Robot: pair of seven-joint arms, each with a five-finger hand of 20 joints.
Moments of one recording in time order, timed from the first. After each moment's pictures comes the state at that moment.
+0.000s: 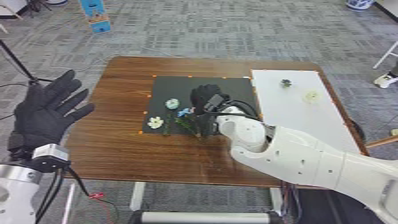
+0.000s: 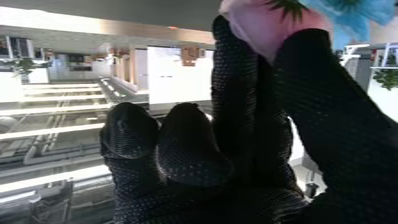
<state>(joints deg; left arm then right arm) 129.9 -56.4 -112.7 -125.4 34.1 -1.7 7.7 -37.7 -58.7 5.2 -85.5 -122.5 13.2 28.3</state>
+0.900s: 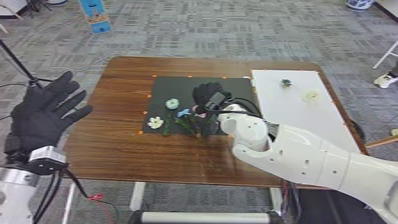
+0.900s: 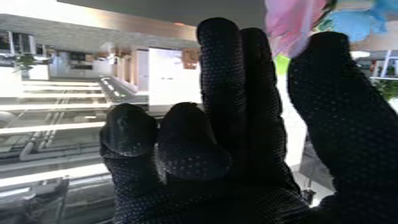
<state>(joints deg) 131.5 -57.0 -114.0 -126.3 34.0 -1.7 7.6 -38.3 -57.5 7.3 -87.5 -124.5 8.9 28.6</state>
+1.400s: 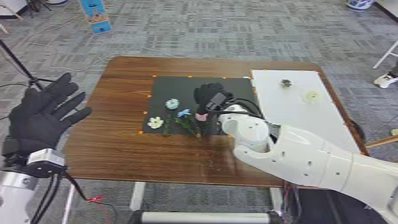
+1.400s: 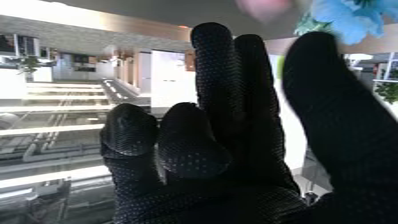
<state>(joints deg) 133.0 -57.4 -114.7 -127.3 34.0 -1.8 7.6 -38.8 -56.8 8.1 -88.9 -124.5 8.1 29.6</state>
